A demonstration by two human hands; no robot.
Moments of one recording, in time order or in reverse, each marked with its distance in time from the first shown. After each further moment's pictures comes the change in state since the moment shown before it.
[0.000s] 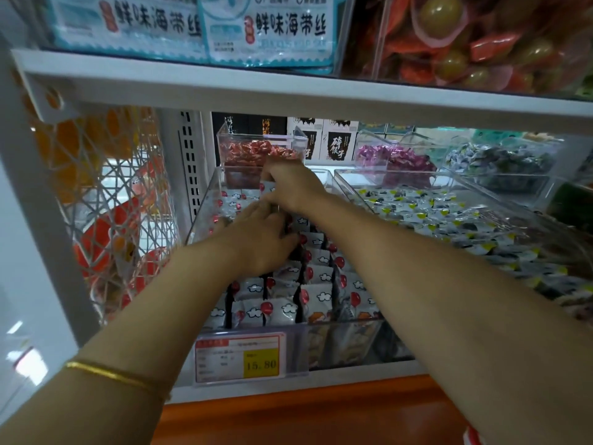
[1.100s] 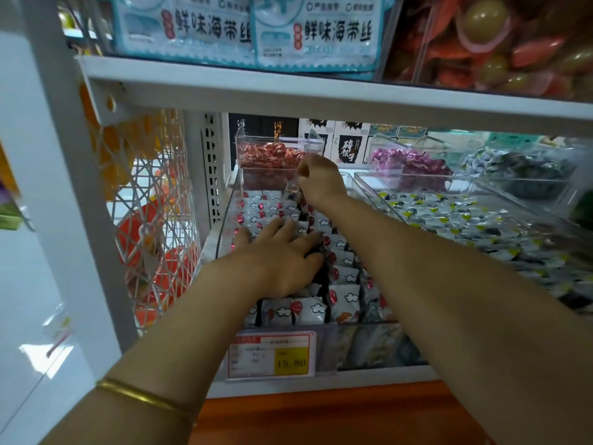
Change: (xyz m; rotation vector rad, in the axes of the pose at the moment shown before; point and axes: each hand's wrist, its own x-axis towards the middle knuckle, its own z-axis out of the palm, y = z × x) left_hand -0.017 0.000 0.009 0.098 -0.151 0.014; right_hand 0.017 0.009 0.013 0.117 0.222 0.264
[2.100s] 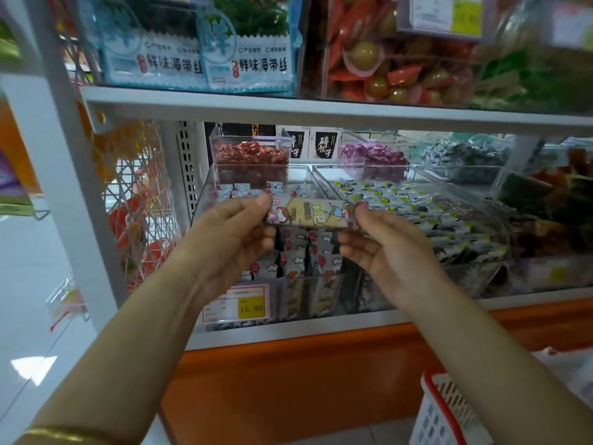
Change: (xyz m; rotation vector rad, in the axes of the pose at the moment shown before) left_hand -0.090 0.036 -0.020 -1.849 0.301 0.040; right_hand -0.209 0.016 -0.138 1.346 0.018 0.476
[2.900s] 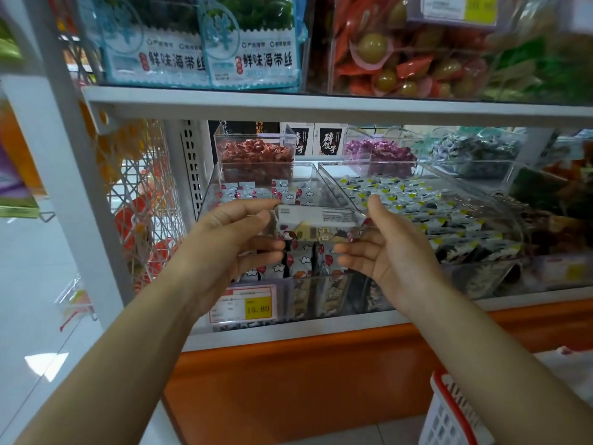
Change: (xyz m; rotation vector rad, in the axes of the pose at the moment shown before) left_hand -0.009 0.000 -0.008 0.079 -0.018 0.026; right_hand 0.005 0.010 0.002 -0.028 -0.007 -0.017
